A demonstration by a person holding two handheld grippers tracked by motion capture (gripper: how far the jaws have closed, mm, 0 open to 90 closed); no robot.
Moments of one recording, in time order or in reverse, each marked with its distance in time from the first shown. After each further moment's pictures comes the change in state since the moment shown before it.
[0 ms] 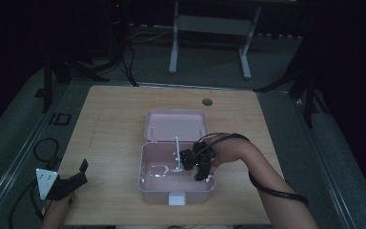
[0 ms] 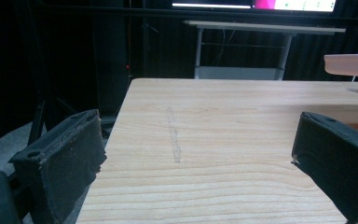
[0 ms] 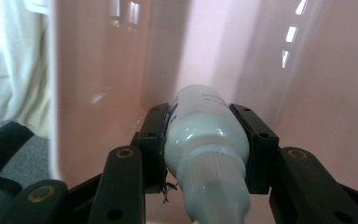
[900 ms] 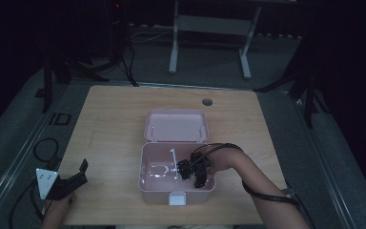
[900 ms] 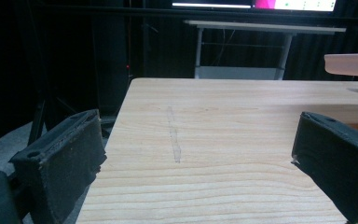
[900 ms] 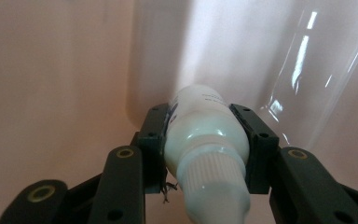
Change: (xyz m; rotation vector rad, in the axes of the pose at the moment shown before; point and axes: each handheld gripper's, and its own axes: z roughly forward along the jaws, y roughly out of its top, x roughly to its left) left arm 0.000 0.000 0.000 0.002 0.001 0.001; right arm -0.005 0.005 0.054 0.069 0.027 -0.007
